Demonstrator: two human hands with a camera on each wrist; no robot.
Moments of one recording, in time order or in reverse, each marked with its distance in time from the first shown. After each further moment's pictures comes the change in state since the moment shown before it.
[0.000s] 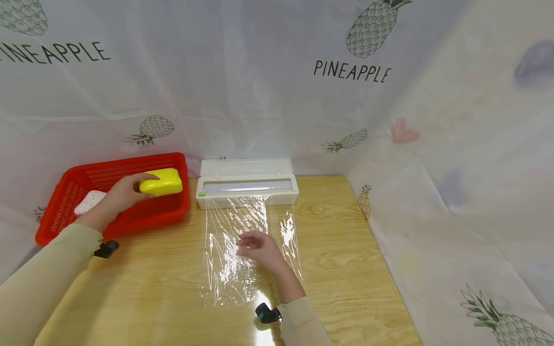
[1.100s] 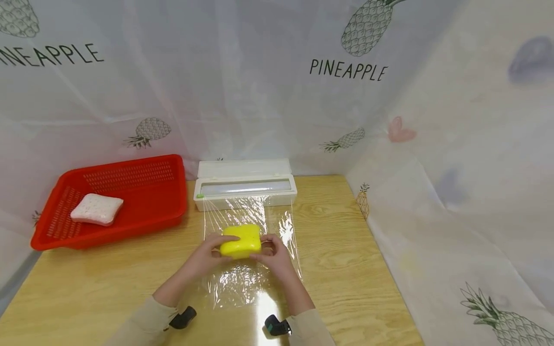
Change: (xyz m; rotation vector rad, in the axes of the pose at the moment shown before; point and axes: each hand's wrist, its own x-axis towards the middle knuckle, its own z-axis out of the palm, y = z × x) left_hand -0.073 0.105 0.207 -0.446 -0.100 0.161; right_hand -0.029 0.018 -0.017 0.125 0.275 0.044
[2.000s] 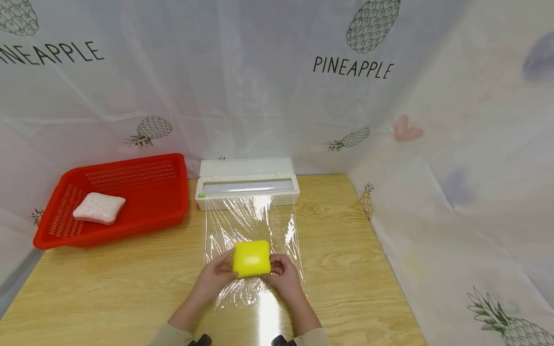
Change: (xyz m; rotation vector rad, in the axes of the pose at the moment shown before) left_hand -0.022 -0.051 0.051 -0.317 0.182 -0.146; right_hand -0.025 0.048 -0.017 -0.063 0.058 -0.015
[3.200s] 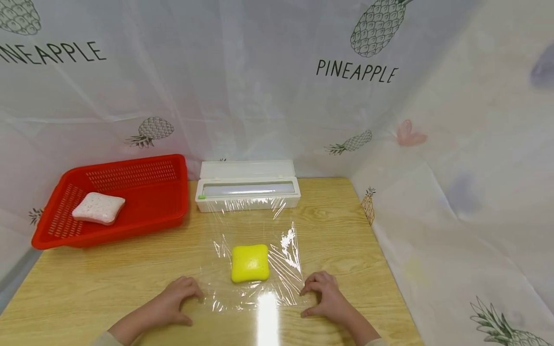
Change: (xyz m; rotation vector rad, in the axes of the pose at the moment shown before) left_hand -0.043 -0.024 -0.101 0.835 -0.367 0.462; right_hand -0.031 0.009 -0.129 -0.817 -0.306 -0.426
